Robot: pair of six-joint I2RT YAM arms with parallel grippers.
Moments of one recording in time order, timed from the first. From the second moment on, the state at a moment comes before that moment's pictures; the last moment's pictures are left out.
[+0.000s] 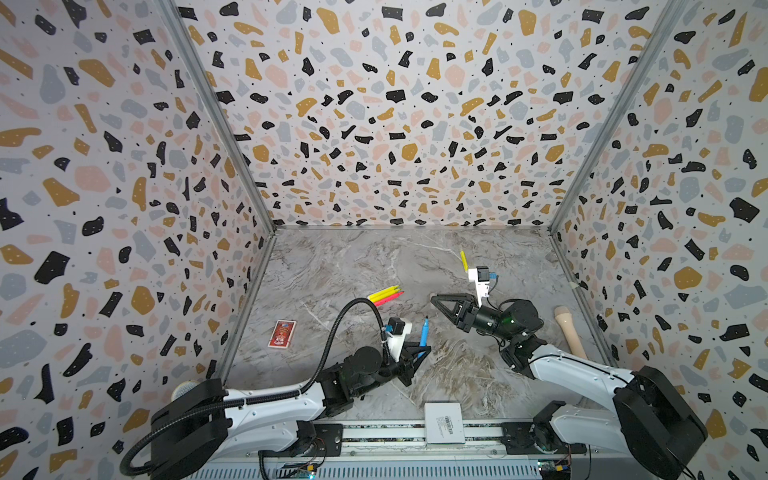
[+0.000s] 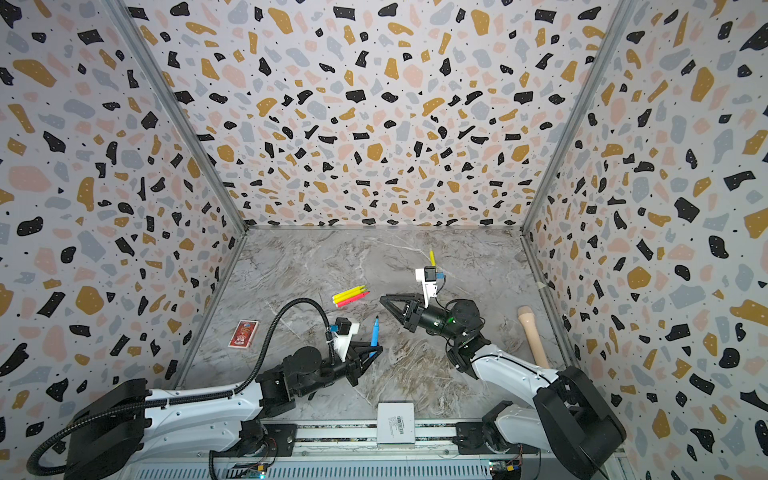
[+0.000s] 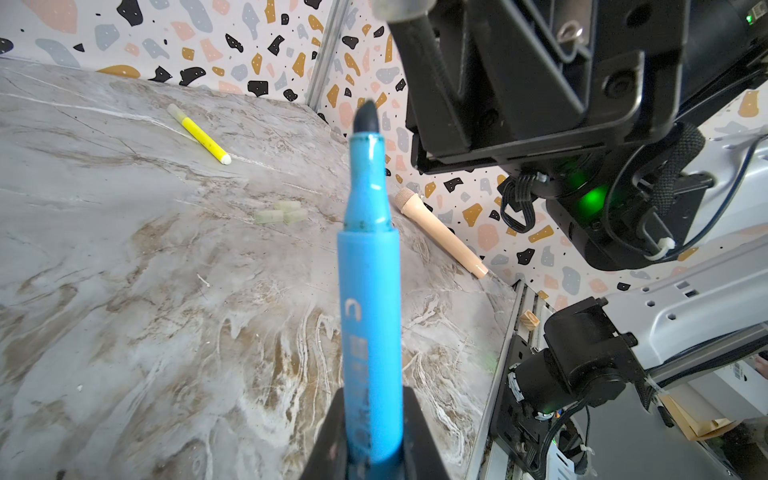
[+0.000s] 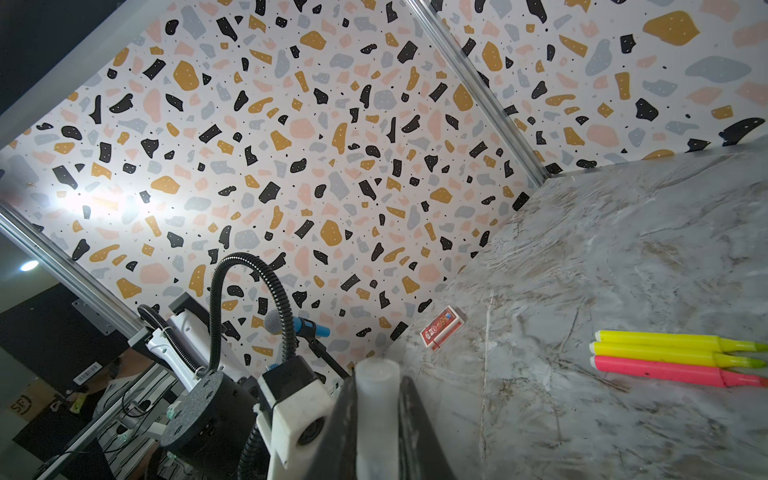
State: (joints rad) left arm -1.10 1.07 0.31 0.59 -0.04 -0.51; right arm 0.62 1.22 0.46 1.00 -0.63 0.86
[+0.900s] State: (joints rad) left arm -1.10 1.03 0.33 0.56 -0.06 -0.50; right arm 0.70 1.26 0.46 1.02 -0.60 0.86
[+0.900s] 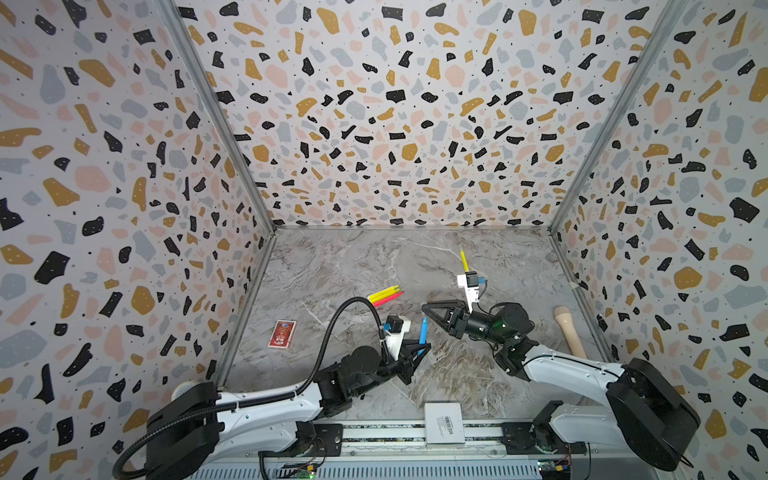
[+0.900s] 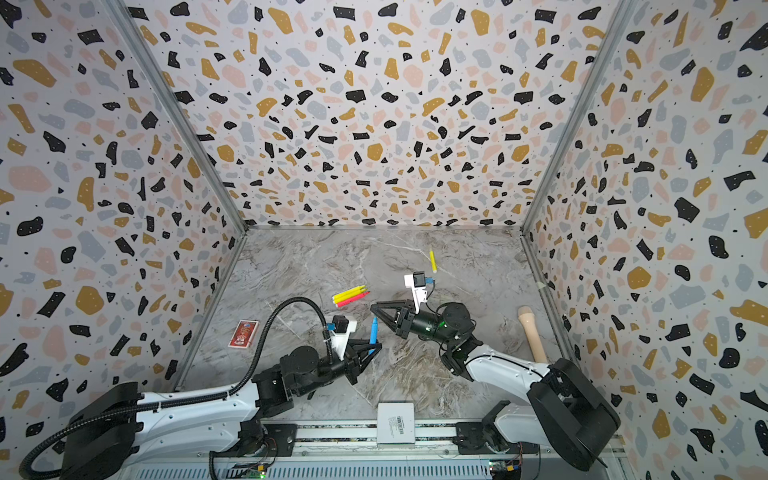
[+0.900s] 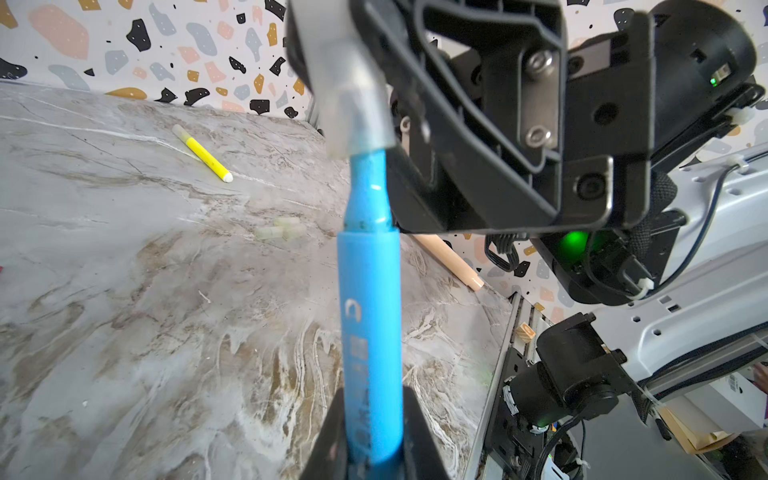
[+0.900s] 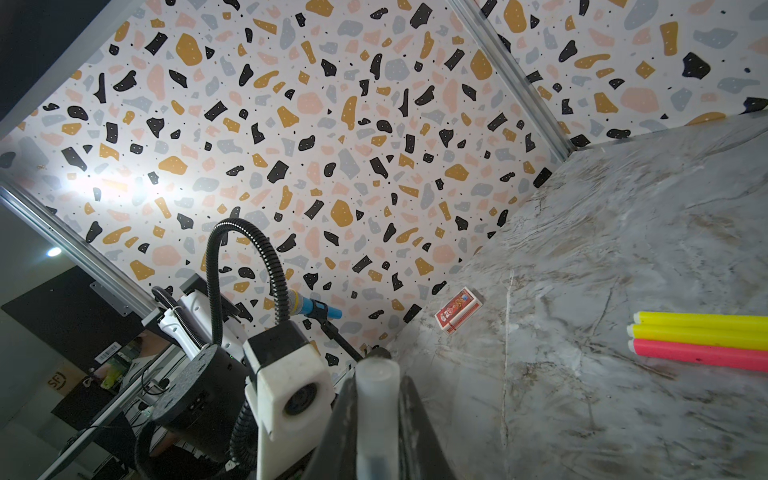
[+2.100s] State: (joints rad) left arm -1.11 0.99 0.36 0.54 -0.07 -0.50; right arm 0.81 0.90 0.35 0.74 -0.43 0.65
